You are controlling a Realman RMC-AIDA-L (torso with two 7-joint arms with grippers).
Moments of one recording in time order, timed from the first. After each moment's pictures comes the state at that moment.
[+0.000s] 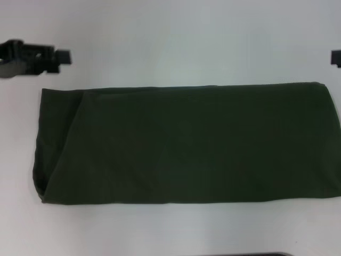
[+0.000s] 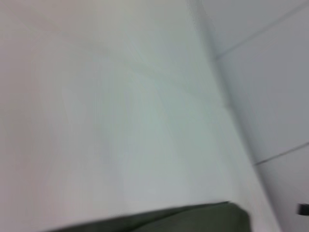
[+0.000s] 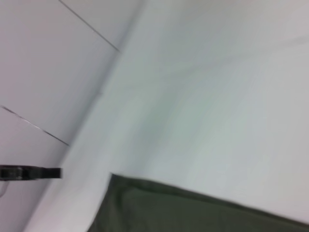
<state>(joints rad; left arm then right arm) -0.59 -1.98 -2.63 -0.93 -0.89 1.79 -2.43 0.51 1.85 -0.41 -0.83 -2.25 -1.86 2.20</state>
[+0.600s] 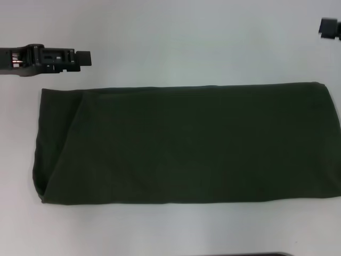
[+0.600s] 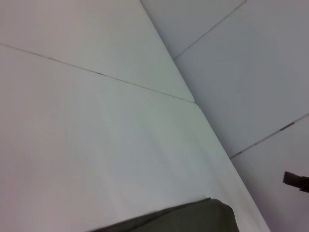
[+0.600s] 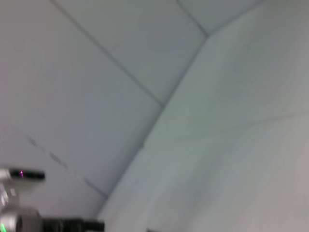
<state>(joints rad) -0.60 -2.00 -2.62 -0.85 -0.94 1.76 -2.29 0.52 1.86 -0.36 -0.66 -2.09 -1.80 2.05</state>
